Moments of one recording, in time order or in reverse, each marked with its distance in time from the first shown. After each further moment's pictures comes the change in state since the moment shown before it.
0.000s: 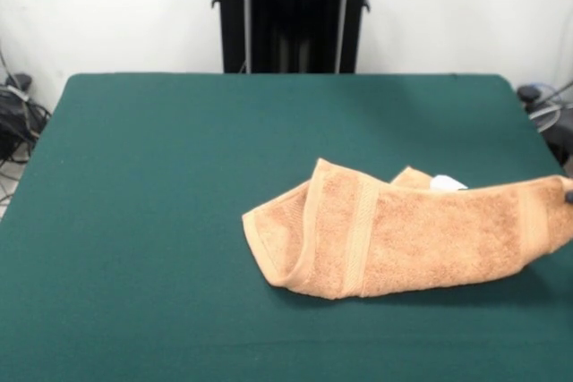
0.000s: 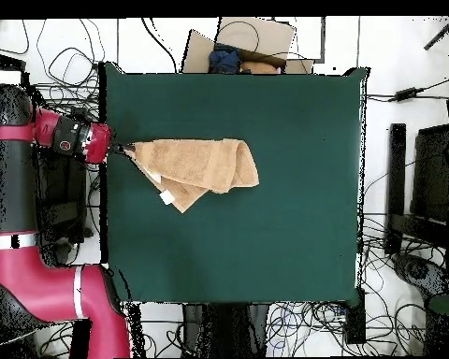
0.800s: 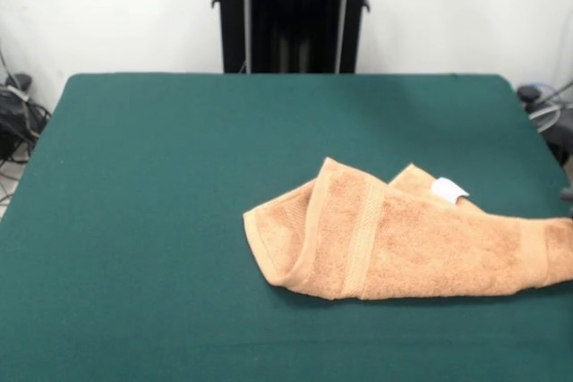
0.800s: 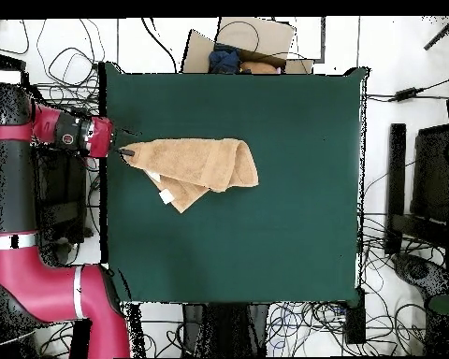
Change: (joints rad) arm 0.003 -0.001 -0.006 0.010 -0.051 -0.086 -0.058
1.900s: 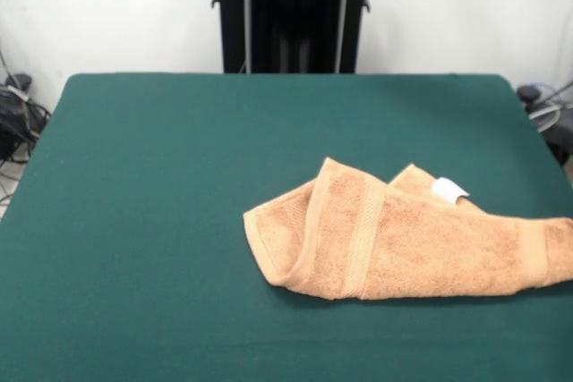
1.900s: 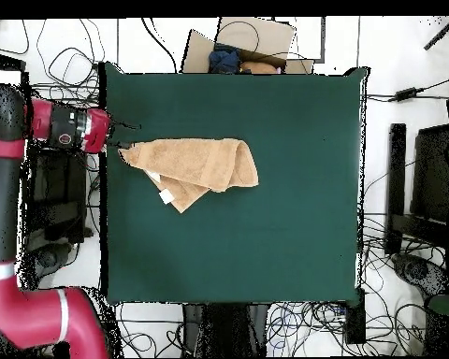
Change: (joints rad) arm 0.182 0.046 0.590 0.381 -0.232 -0.203 0.000
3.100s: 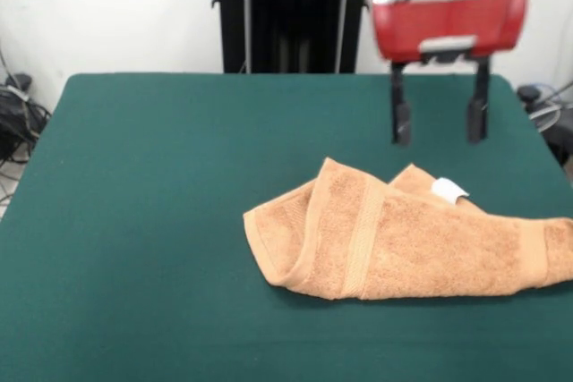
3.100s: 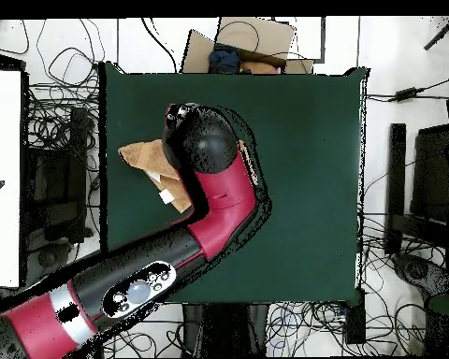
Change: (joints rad) arm 0.070 -0.318 1.093 0.758 0.663 -0.394 0.000
